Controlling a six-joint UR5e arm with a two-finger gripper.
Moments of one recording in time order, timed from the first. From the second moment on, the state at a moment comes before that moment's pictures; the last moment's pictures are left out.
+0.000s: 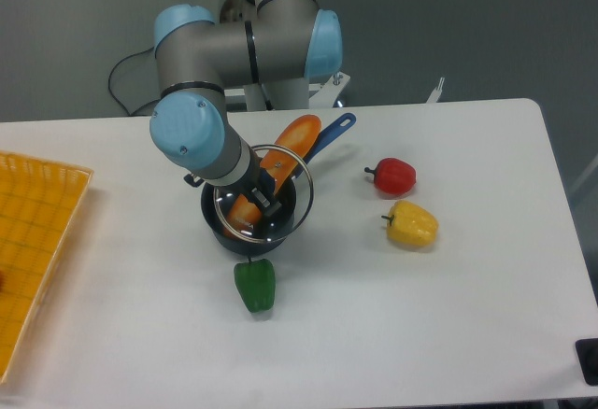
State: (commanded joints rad) arm 2.20 -1.87 -1.55 -1.54 1.80 1.02
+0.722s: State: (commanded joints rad) arm 2.17 -1.89 -1.57 -1.53 1.83 1.02
